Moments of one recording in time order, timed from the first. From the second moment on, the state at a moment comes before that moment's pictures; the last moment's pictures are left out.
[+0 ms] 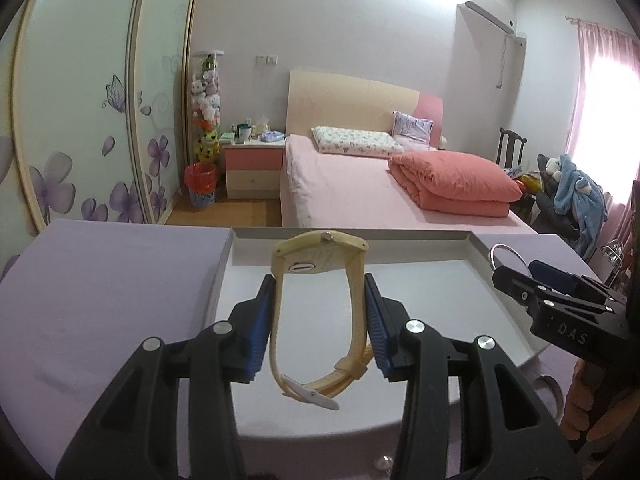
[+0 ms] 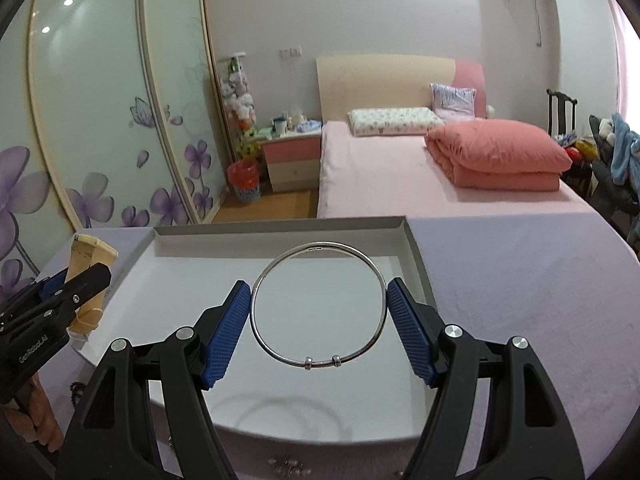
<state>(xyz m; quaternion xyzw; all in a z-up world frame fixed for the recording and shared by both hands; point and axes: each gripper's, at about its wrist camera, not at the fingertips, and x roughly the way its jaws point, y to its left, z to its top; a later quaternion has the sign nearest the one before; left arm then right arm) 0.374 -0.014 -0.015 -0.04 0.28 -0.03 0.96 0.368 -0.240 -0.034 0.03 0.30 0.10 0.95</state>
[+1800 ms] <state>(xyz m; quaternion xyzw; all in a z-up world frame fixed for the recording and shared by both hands) 0.188 0.005 -0.036 -0.06 0.29 -0.03 0.95 0.221 -0.291 -0.071 0.01 0.40 0.06 0.92</state>
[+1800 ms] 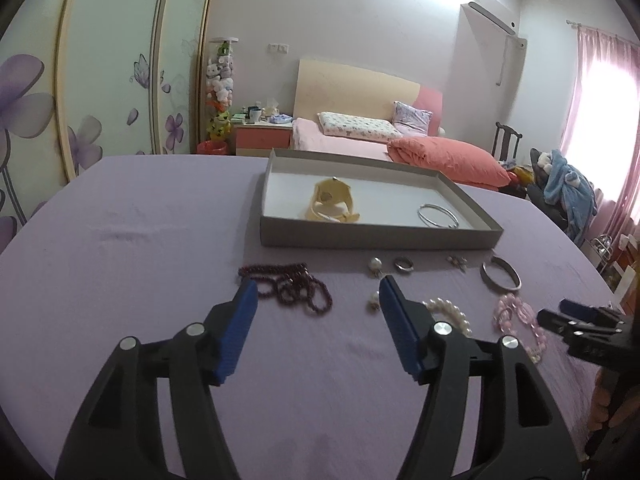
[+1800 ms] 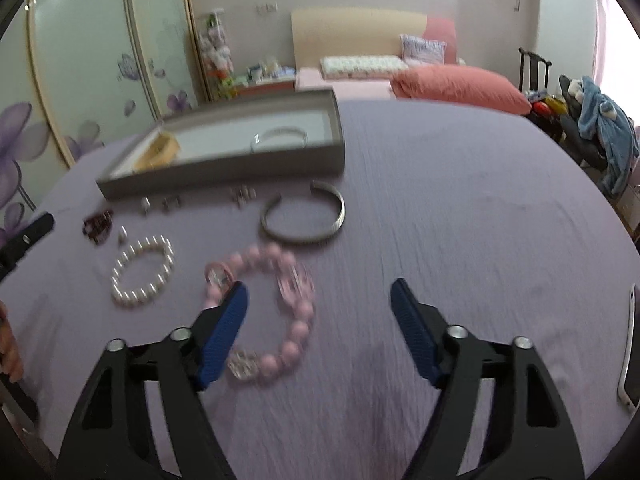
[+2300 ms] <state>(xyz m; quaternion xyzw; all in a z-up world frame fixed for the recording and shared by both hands) 0.193 -0.007 -0.038 -0.06 0.30 -0.04 0.95 0.243 -0.279 -0.082 -0.02 0.44 0.07 0.90</state>
